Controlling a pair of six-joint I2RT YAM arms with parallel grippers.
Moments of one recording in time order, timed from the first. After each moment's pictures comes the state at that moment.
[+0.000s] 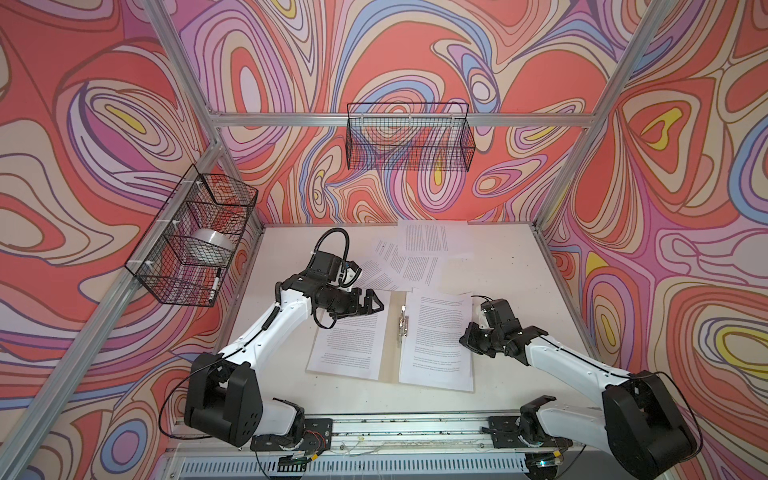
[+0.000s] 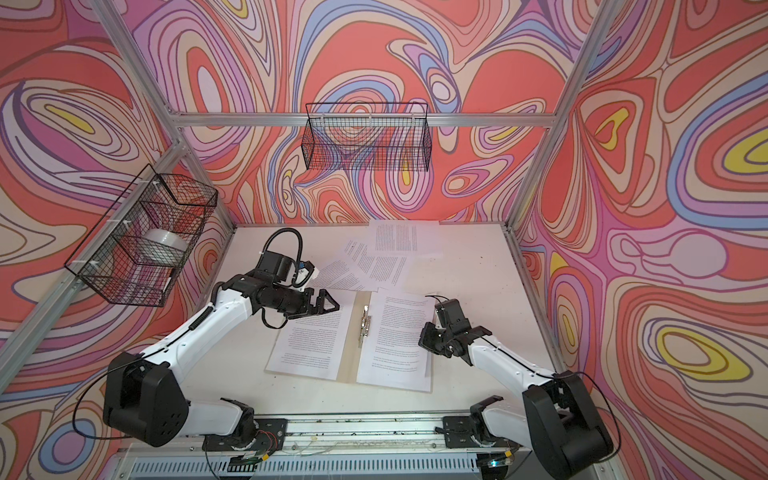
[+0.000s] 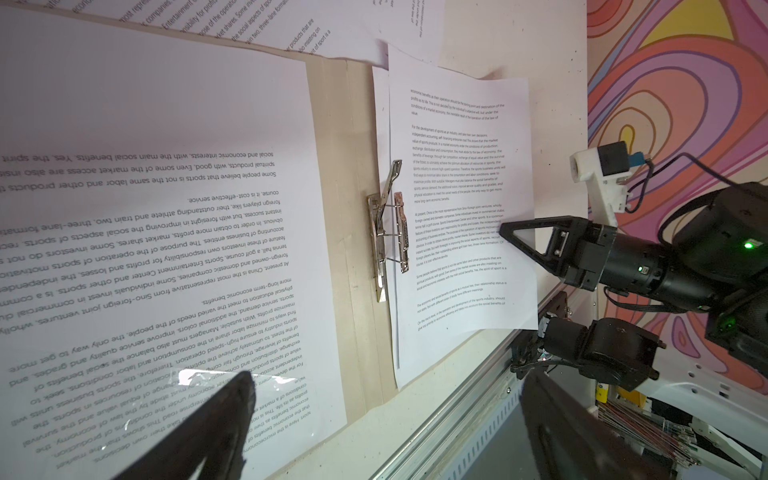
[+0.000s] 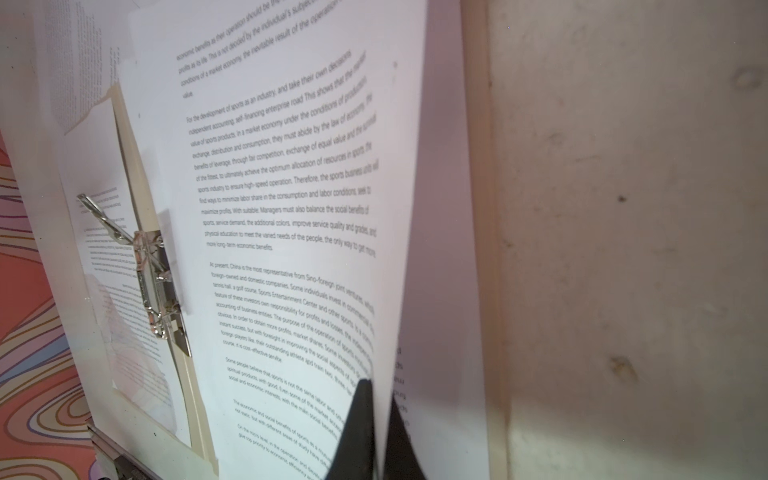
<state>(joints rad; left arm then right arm) -0.32 1.39 1.07 -0.76 0.57 -0.34 0.36 1.20 0.49 -0.32 -0.27 0.76</state>
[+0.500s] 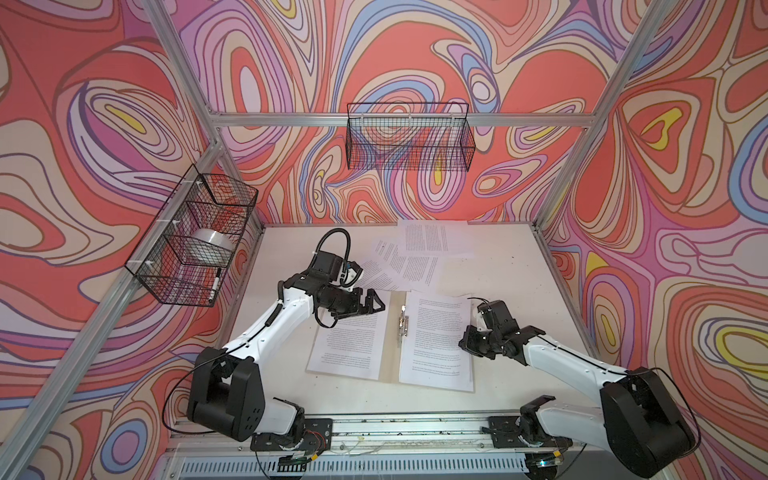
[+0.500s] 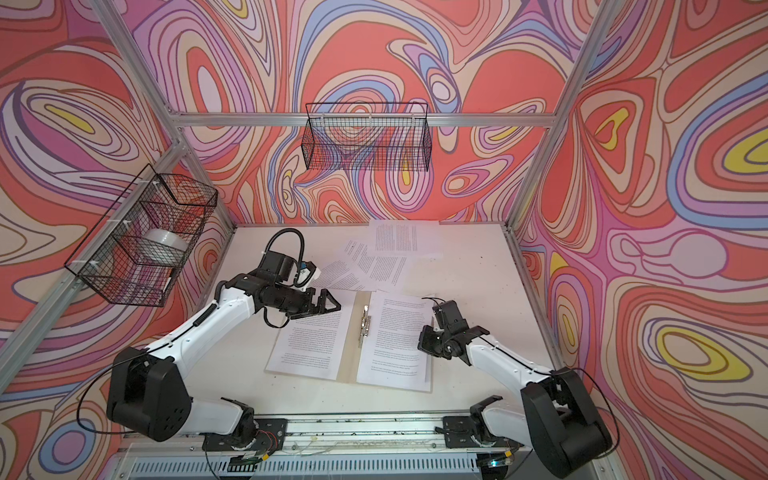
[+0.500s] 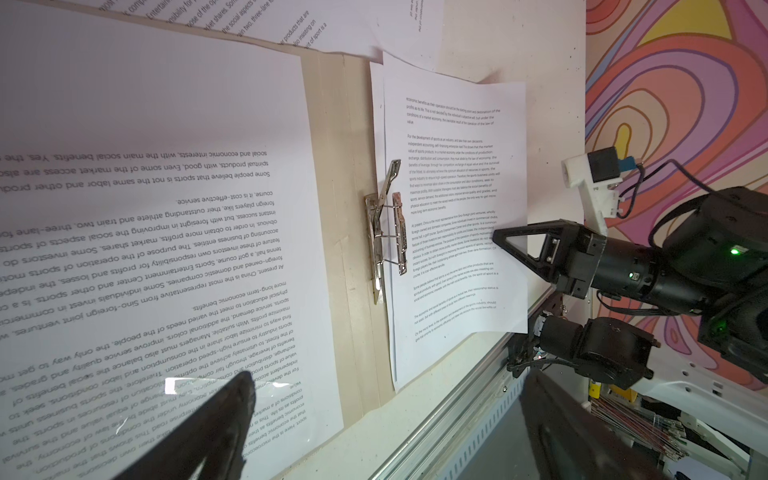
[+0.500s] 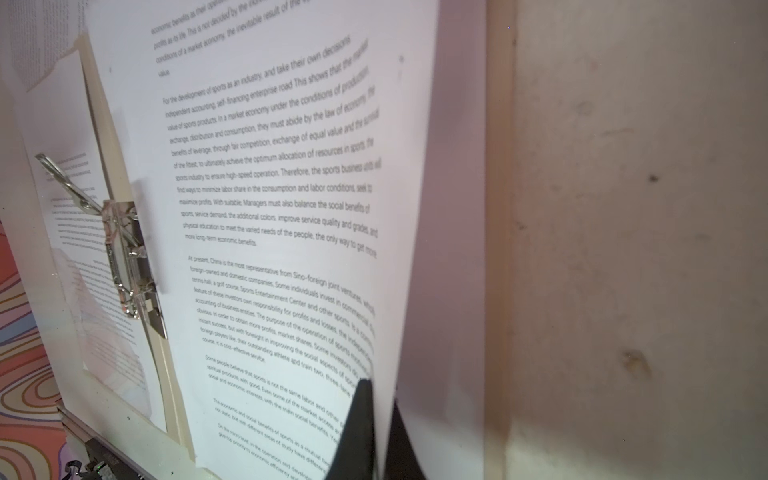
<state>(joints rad) -0.32 1.42 1.07 -0.75 0.59 -0.34 0.38 1.23 0.49 -0.33 -0.27 0.71</state>
